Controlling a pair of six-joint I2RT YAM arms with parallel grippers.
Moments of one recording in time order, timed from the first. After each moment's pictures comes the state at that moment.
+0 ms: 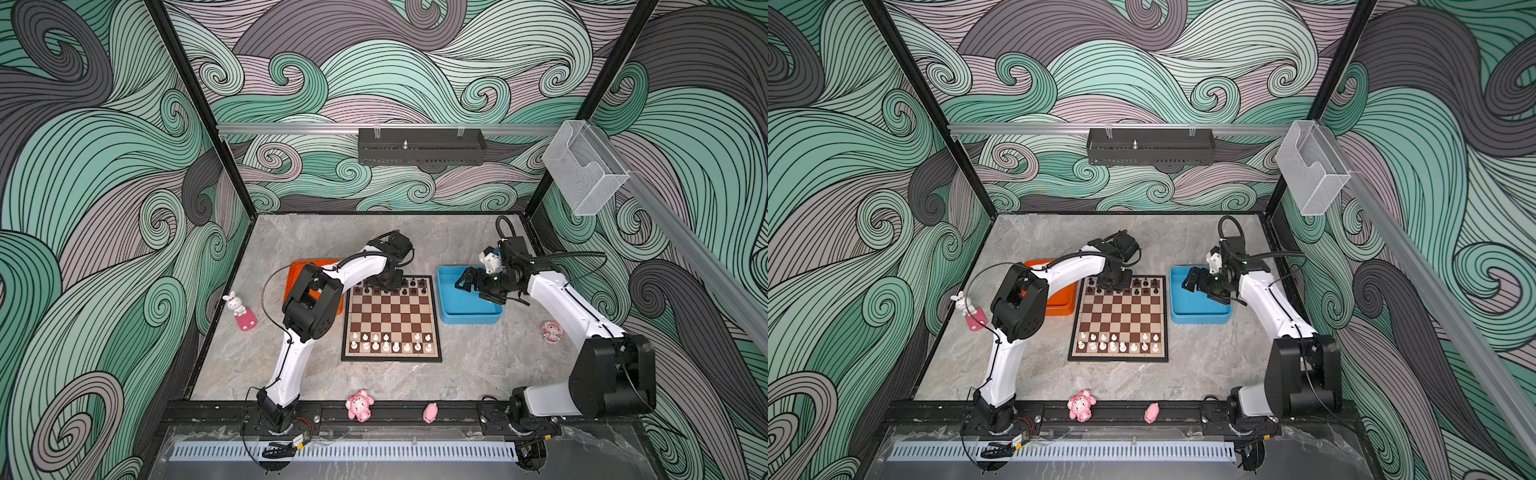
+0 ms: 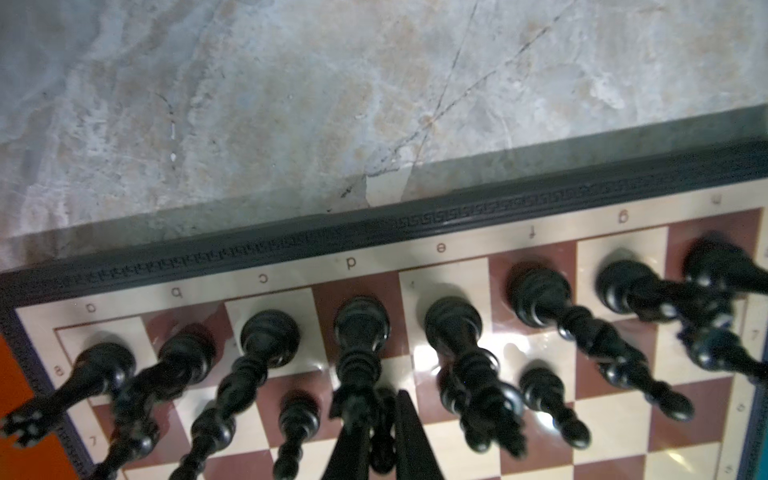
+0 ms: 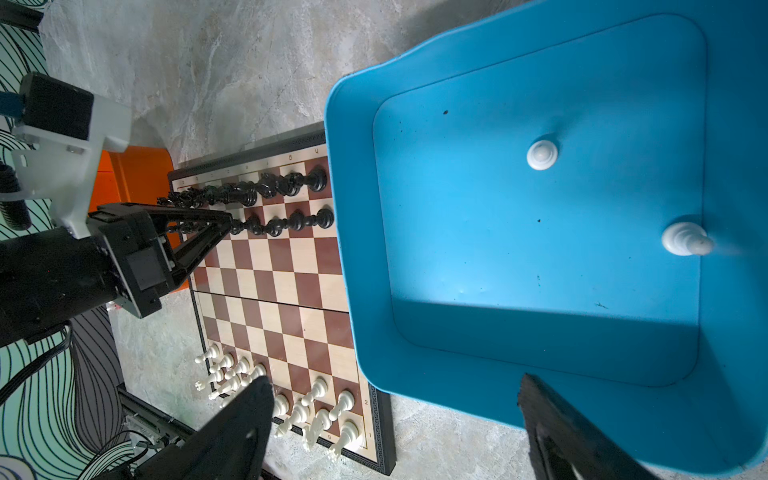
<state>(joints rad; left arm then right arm) -0.66 2.17 1.74 -0.93 -0.10 -0.49 0.09 1.42 1.05 -0.80 -0.40 0.31</state>
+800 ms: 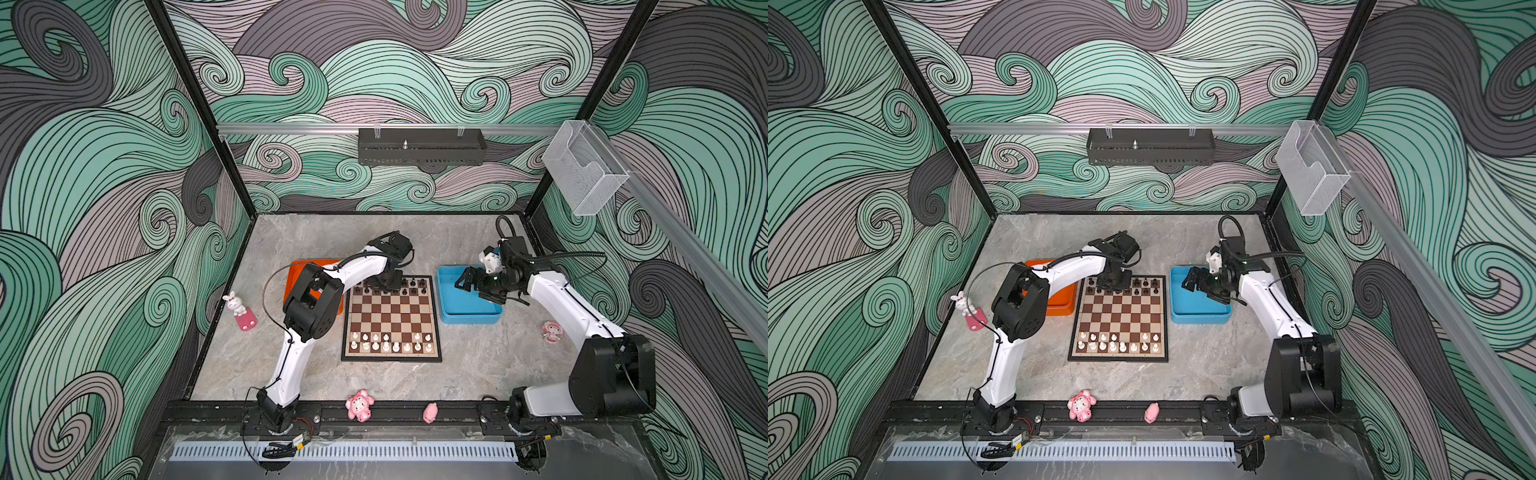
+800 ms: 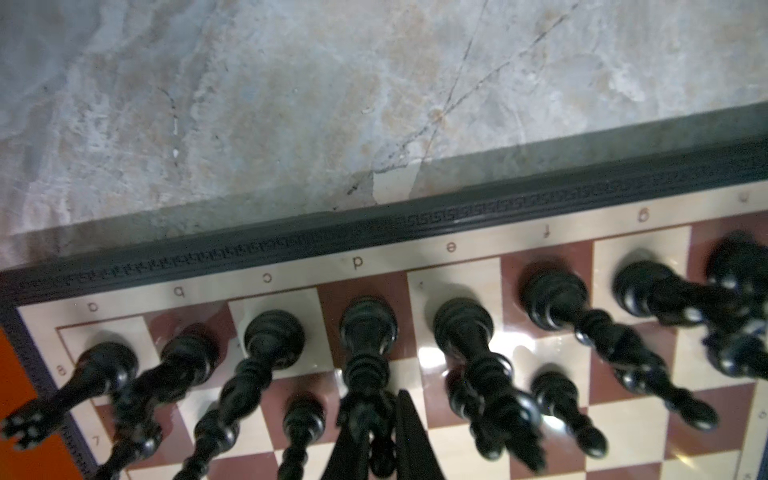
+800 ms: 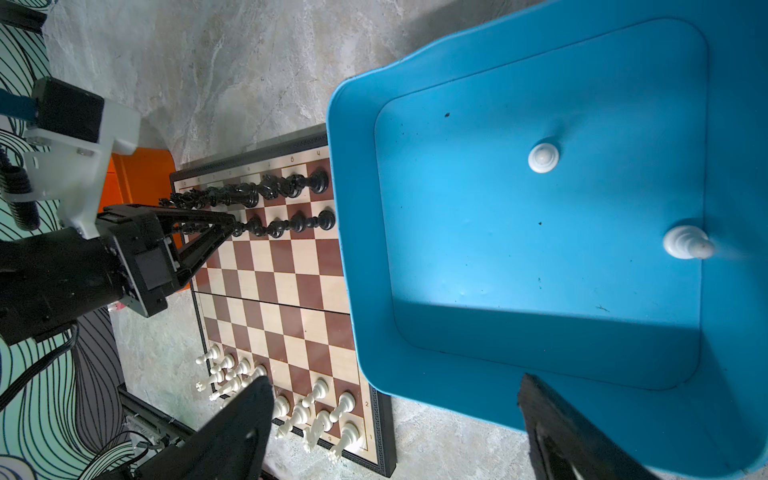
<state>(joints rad) -0.66 2.18 1.75 -0.94 -0.10 -0.49 0.09 1.42 1.05 -0.79 -0.40 0.31</state>
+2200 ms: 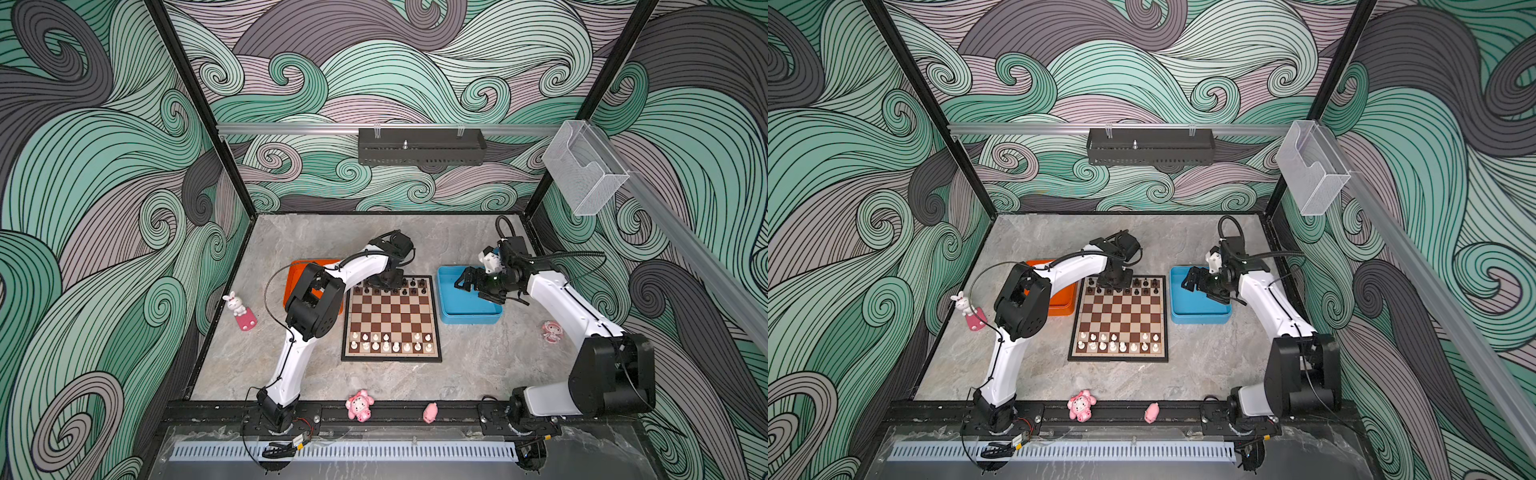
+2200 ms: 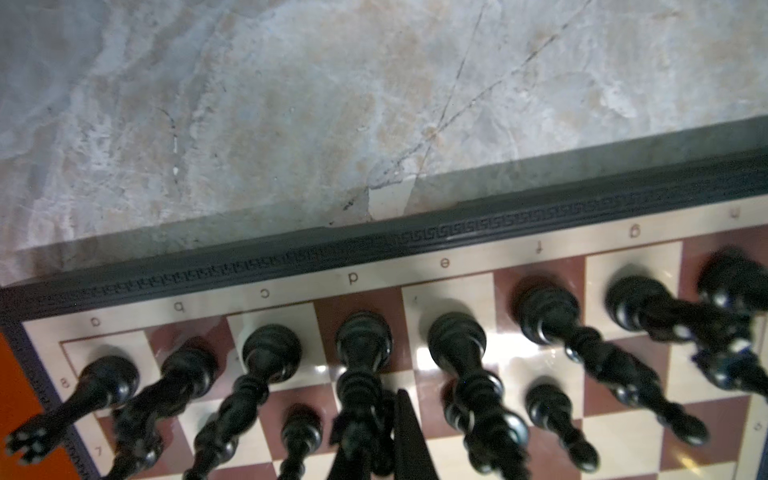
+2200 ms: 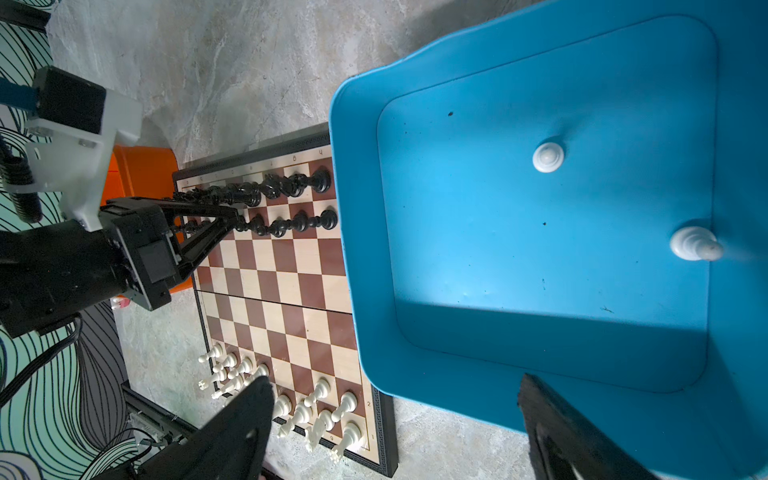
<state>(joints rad) -0.66 2.20 1.77 -0.95 -0.11 -0.48 0.09 1.43 1.05 -0.79 -0.41 0.31</state>
